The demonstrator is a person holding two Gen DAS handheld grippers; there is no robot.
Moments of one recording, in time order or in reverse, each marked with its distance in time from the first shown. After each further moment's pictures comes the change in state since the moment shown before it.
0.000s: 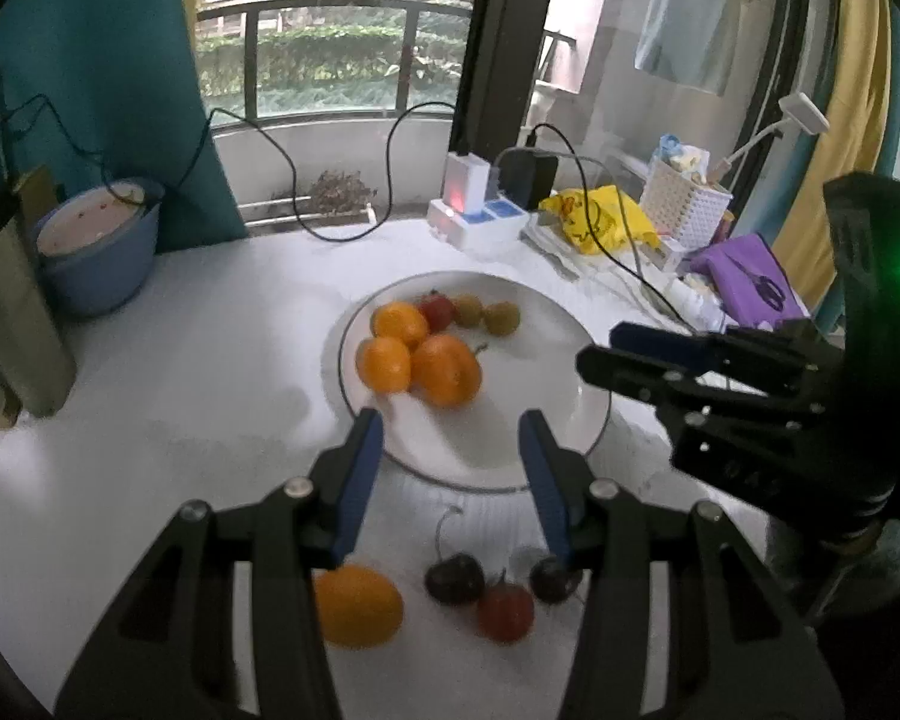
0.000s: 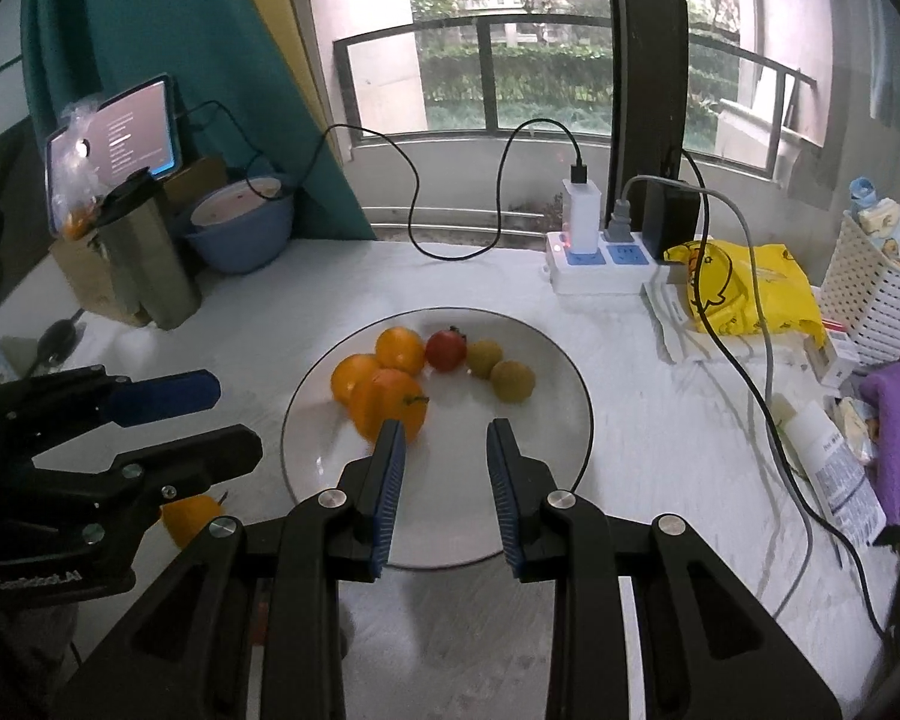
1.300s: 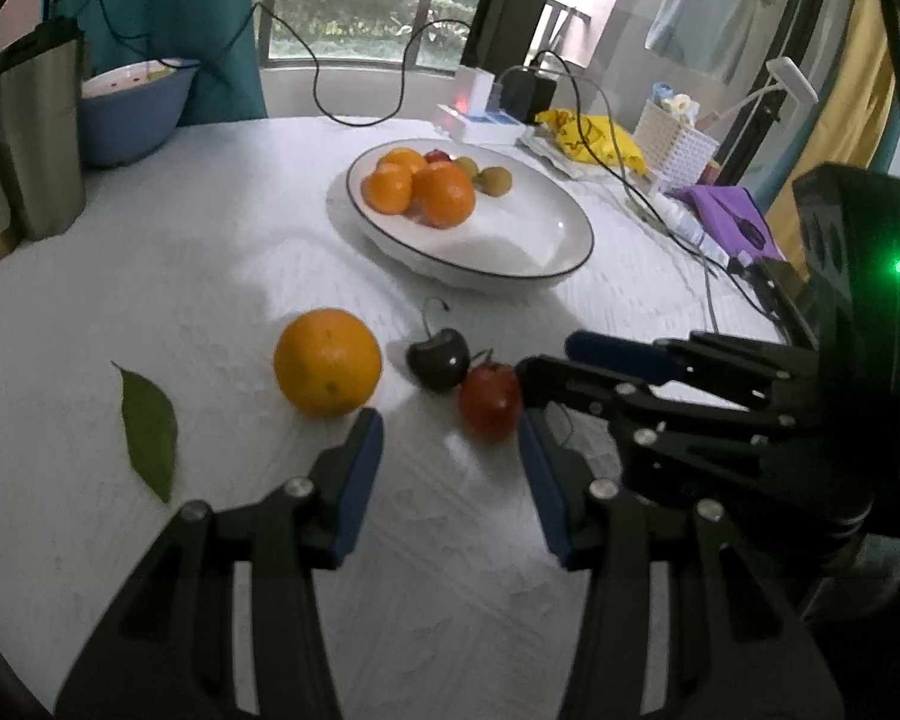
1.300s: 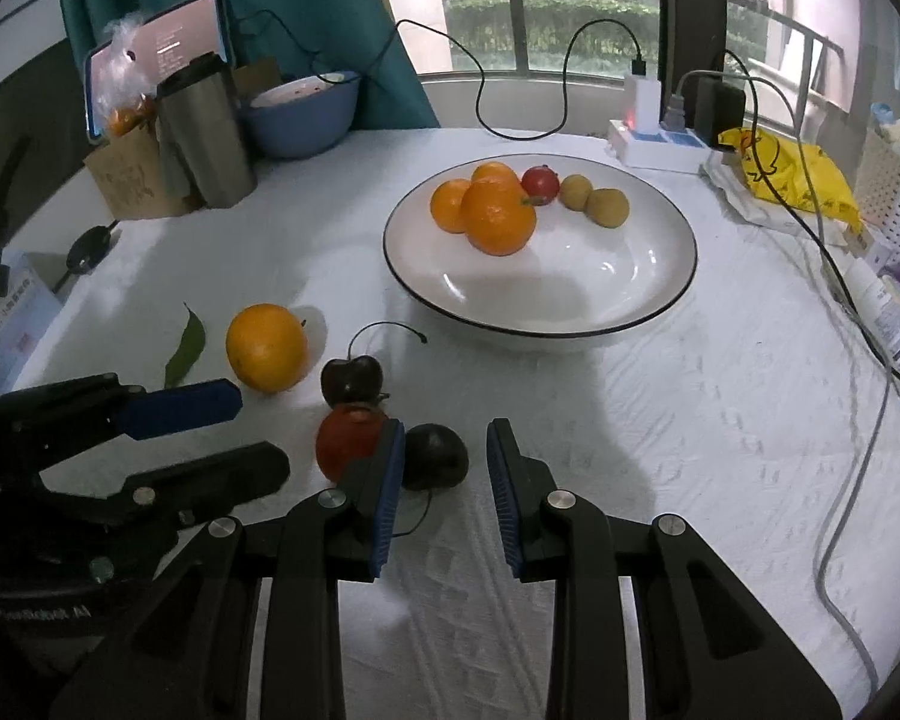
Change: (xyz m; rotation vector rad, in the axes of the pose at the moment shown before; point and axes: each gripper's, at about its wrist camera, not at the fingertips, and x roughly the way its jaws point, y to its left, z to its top) left arm -0.017 0.003 -0.091 -0.082 0.088 -0.045; right arm 0.006 0.054 -0.079 -0.020 0.133 0.059
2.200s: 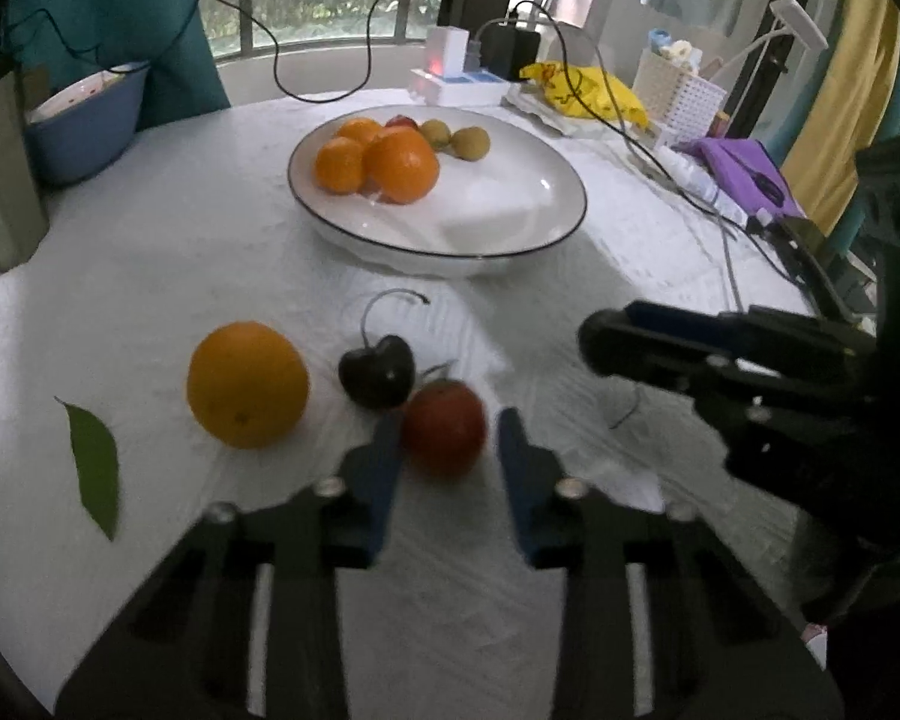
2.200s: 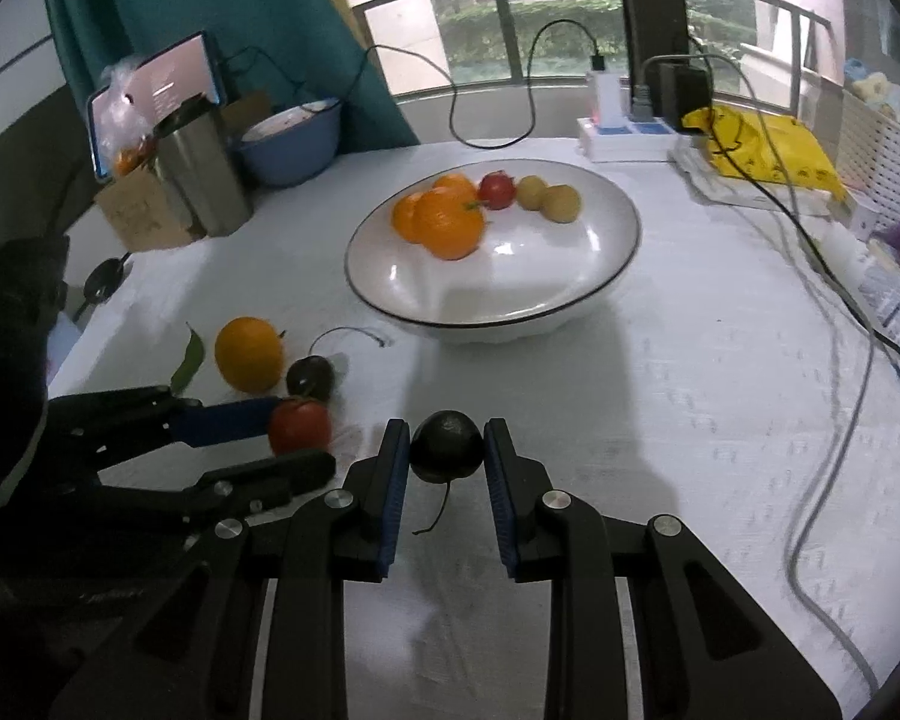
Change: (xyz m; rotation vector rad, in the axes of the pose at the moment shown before) left arm 0.036 -0.027 0.011 0.069 0.078 0.049; right arm -0.022 -0.045 -0.009 0.071 -0.048 0.053
